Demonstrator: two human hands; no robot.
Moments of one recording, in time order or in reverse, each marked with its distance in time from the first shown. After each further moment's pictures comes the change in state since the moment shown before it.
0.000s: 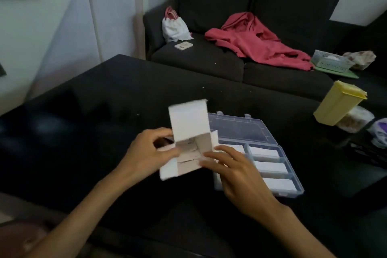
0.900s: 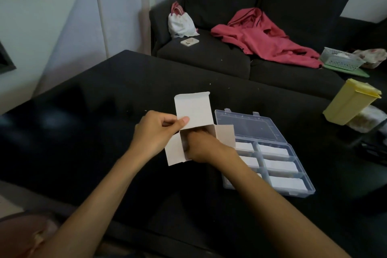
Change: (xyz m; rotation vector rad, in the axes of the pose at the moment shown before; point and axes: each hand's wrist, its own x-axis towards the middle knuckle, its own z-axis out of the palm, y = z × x) left_hand 0.020 0.011 -0.008 0.132 0.157 -0.093; right_hand 0.123 -0.038 0.019 0.218 -0.571 0.345
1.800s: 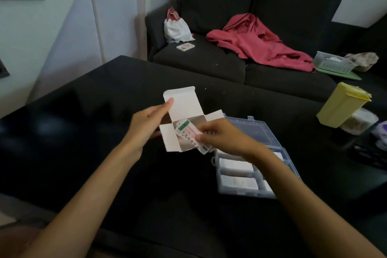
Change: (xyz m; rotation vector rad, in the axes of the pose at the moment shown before) left_hand 0.023 0.006 -0.005 -0.512 -0.026 -0.285; right_hand -0.046 0.039 -0.045 0.607 0.120 -0.154
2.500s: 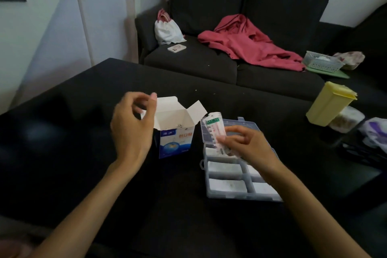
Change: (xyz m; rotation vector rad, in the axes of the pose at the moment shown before) left_hand -0.001 -0.008 0.026 0.405 0.537 0.600; right_hand -0.044 0.049 -0.024 0.348 0.353 0.059
